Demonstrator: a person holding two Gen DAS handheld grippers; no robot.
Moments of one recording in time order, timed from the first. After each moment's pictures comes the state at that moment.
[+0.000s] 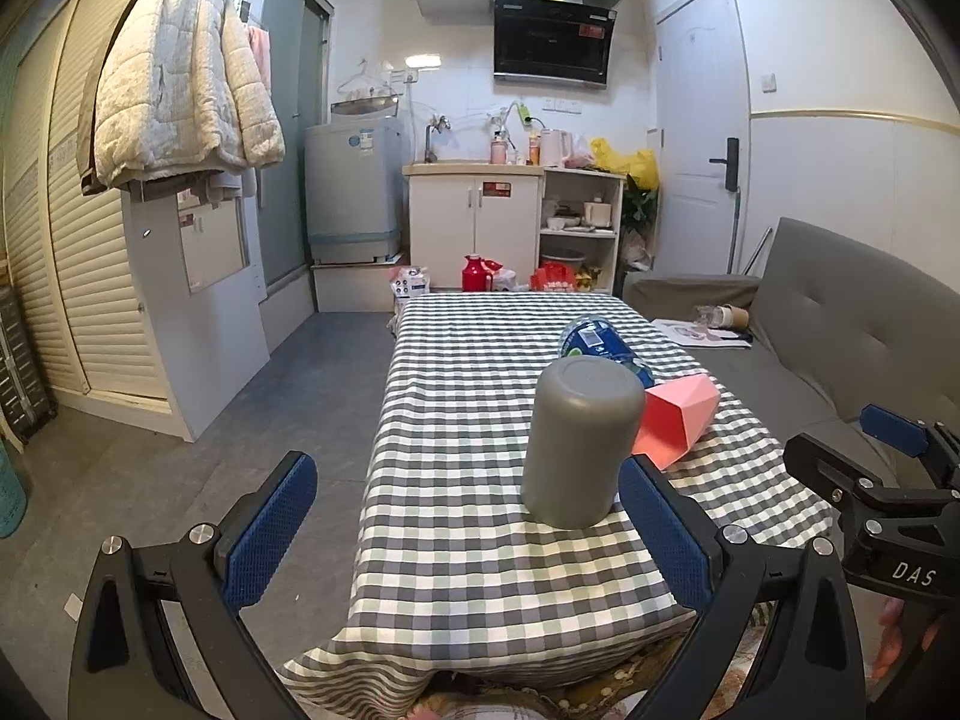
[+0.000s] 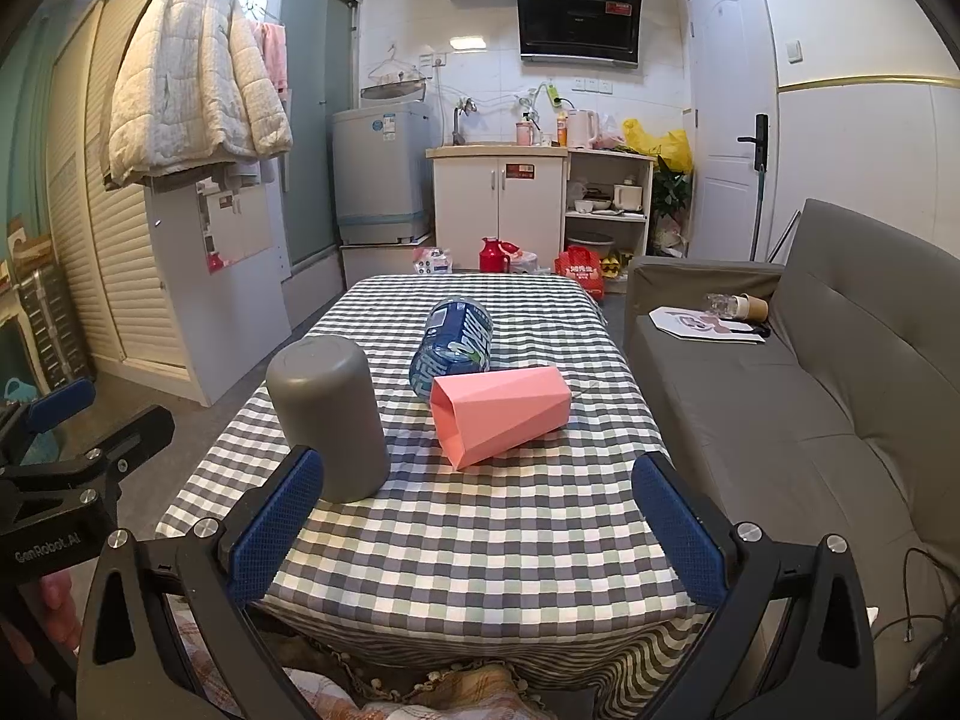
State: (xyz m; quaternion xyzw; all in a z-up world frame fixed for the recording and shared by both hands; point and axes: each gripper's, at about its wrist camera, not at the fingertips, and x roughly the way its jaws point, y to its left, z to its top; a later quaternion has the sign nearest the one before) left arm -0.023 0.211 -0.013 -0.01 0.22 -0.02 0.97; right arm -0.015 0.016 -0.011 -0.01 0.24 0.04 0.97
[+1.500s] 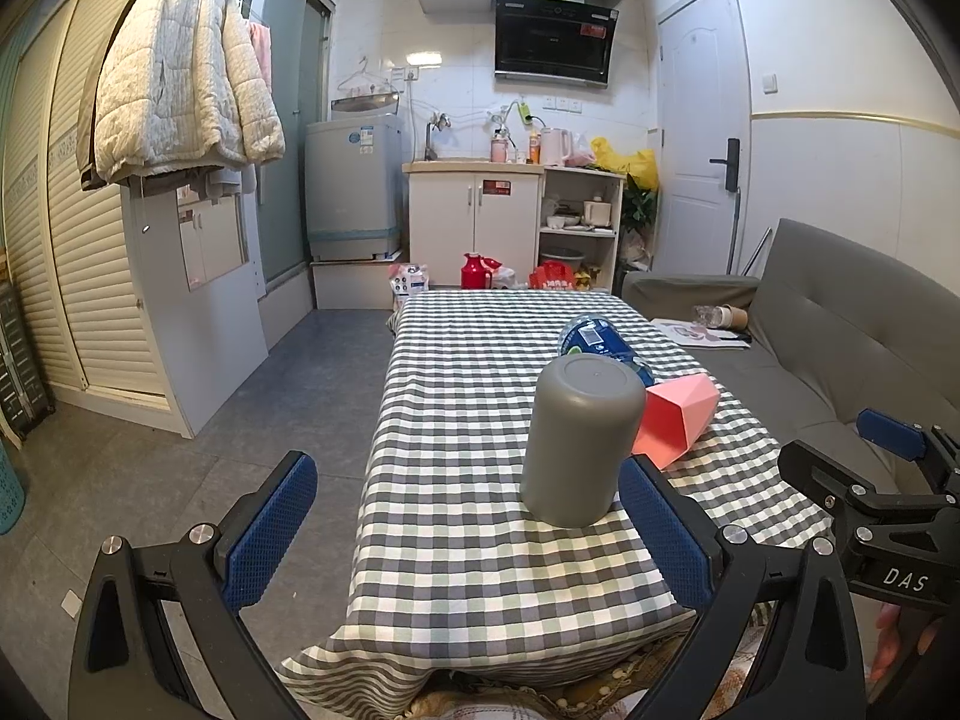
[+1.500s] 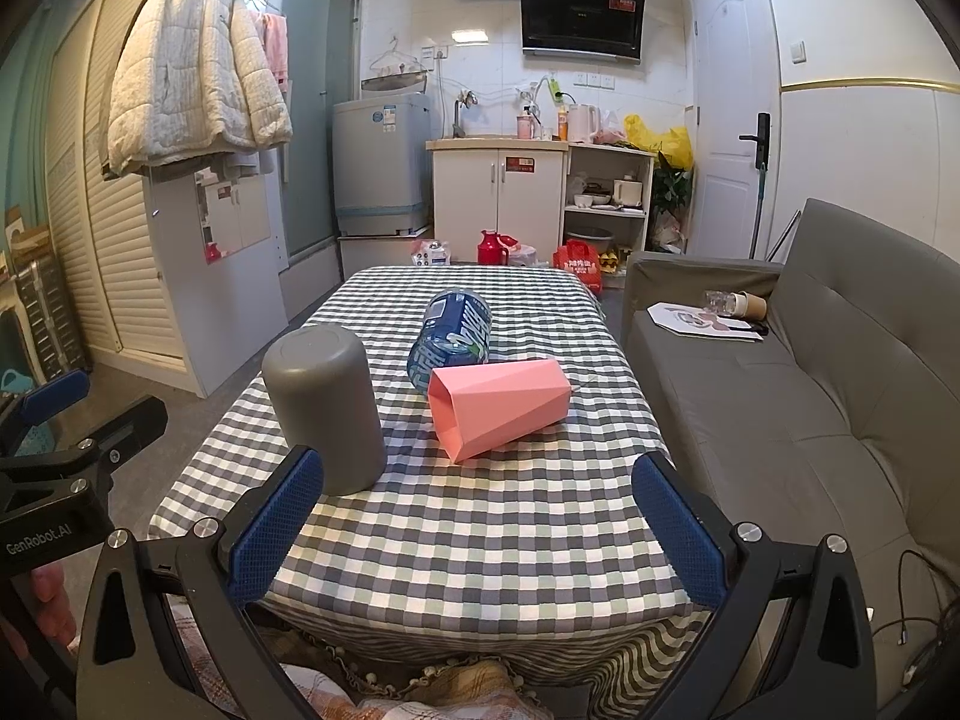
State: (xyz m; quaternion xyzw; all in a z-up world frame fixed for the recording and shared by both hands) left arm -0.022 0.211 -0.015 -0.01 0.22 -0.02 0.97; right arm -0.013 0.016 -0.016 -0.01 0.25 0.04 0.97
